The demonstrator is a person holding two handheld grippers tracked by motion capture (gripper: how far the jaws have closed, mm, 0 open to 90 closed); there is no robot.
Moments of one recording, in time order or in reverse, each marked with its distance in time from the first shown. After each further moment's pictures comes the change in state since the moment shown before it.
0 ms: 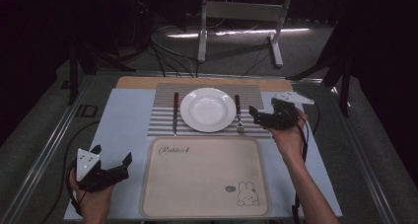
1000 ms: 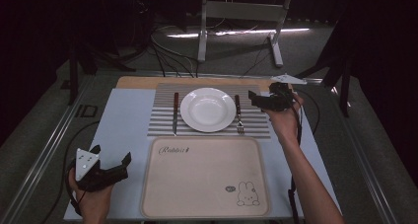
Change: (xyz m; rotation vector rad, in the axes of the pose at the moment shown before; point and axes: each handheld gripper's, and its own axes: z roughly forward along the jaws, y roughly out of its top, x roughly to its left) left arm 0.002 0.000 0.000 -0.001 0.006 -0.009; right arm -0.022 0.029 0.043 0.039 -0.064 0.031
